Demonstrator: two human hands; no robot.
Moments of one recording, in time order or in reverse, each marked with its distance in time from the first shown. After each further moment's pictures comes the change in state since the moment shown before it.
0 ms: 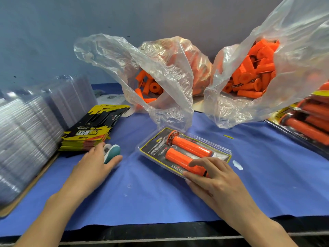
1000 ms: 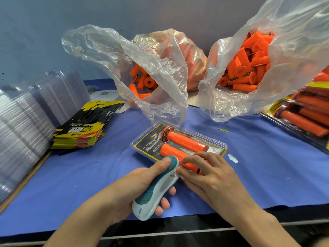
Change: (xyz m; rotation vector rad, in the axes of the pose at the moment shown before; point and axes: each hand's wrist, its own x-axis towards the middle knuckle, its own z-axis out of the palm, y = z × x) left_hand -0.071 0.093 0.012 -0.931 -0.941 -0.133; right_hand 0.004 -0.006 -0.007 -0.116 0.050 -0.102
